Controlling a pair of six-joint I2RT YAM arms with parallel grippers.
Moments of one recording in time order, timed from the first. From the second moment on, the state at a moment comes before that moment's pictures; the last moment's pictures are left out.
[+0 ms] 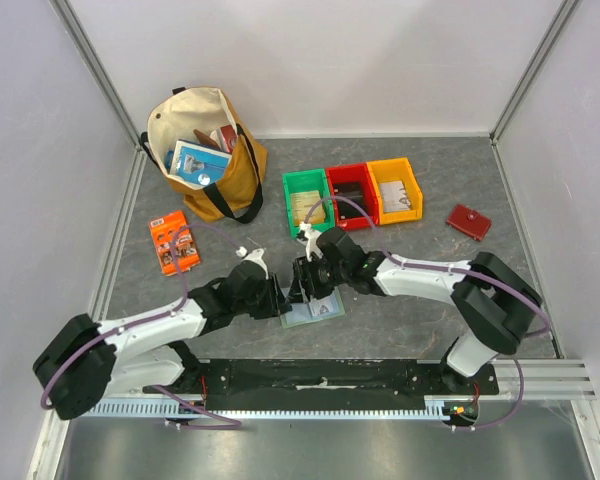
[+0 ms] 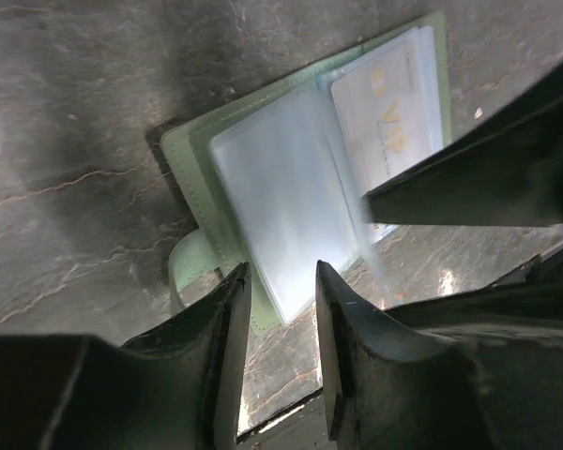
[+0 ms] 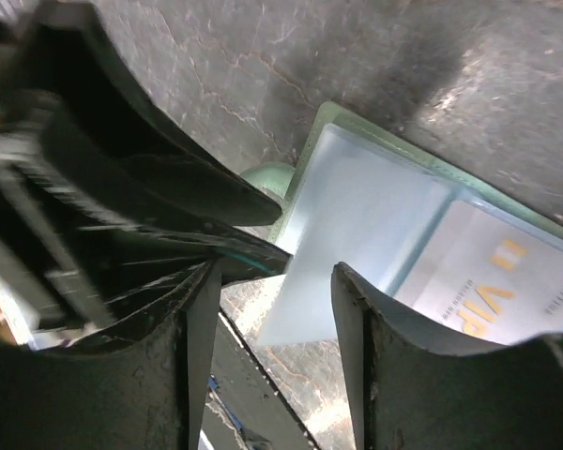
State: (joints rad) left arm -0.82 1.13 0.41 -0.10 0.03 -0.86; right arm 0.87 1.60 0.85 0.01 -0.39 0.57
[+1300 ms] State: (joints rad) left arm -0.81 1.17 0.53 0.02 0.05 -0.96; right arm 0.75 1.52 0.82 -0.20 -0.19 0.42
